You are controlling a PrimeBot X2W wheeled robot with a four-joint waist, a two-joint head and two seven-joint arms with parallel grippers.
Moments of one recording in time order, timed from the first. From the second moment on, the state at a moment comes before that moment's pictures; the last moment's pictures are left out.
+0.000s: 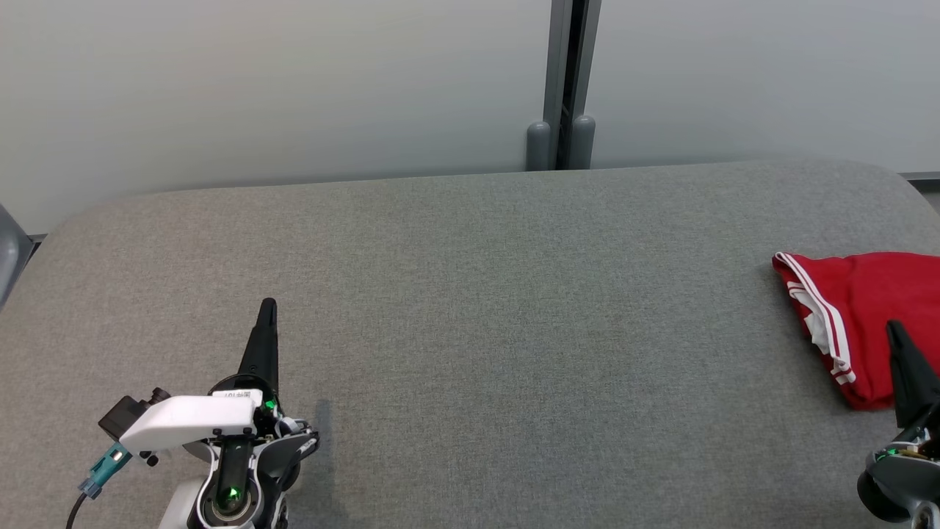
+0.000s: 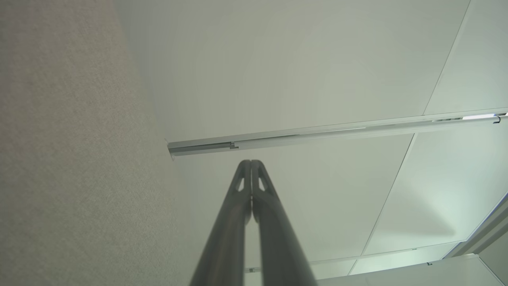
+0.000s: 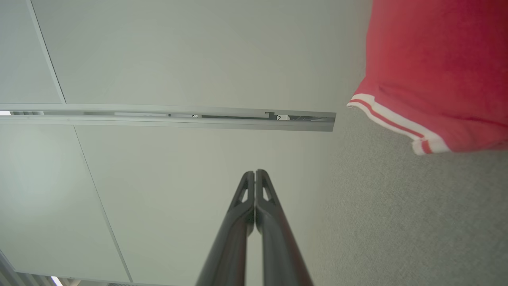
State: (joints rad) left arm -0.23 0.05 -0.13 0.36 -1.66 -0.13 -0.07; right arm -0.18 -0.05 -0.38 0.32 1.56 0.13 0.31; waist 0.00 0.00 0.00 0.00
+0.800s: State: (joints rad) left arm -0.23 0.05 -0.13 0.36 -1.66 -0.13 -0.07; right arm -0.18 -0.05 -0.38 0.32 1.56 0.13 0.31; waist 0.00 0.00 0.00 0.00
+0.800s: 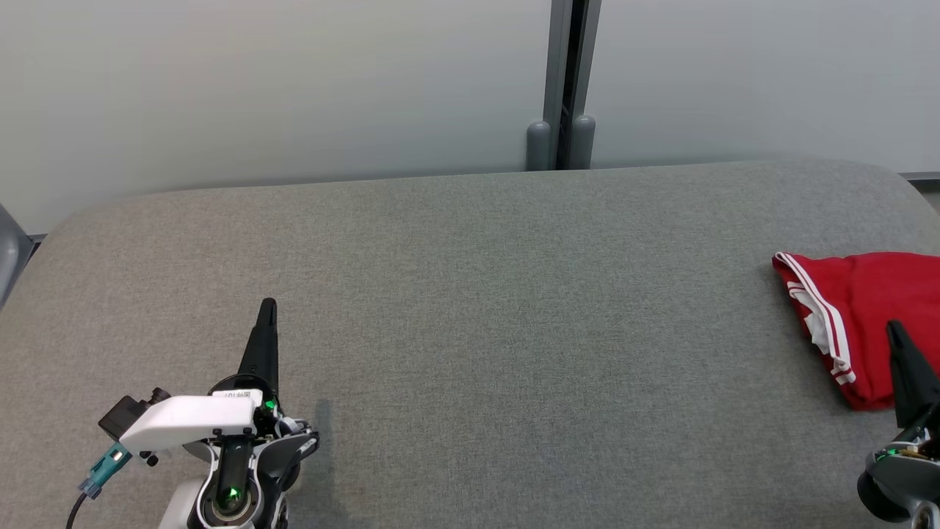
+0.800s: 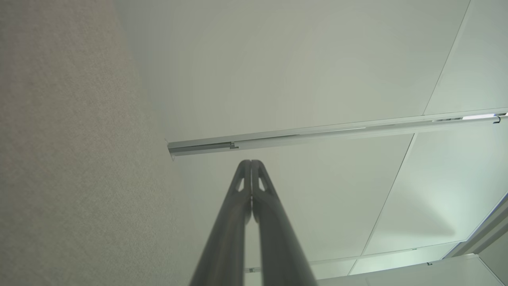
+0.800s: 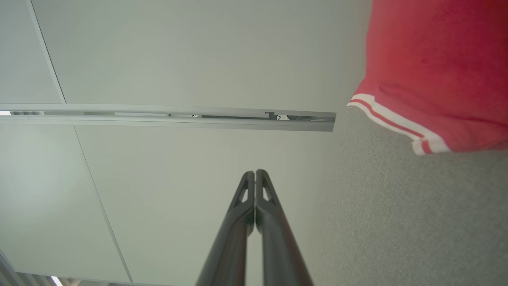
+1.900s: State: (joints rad) left arm -0.23 0.05 -0.13 0.36 -1.66 -0.13 -0.07; right arm -0.18 -0.05 -0.38 0.32 1.56 0.13 0.31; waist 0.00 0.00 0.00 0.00
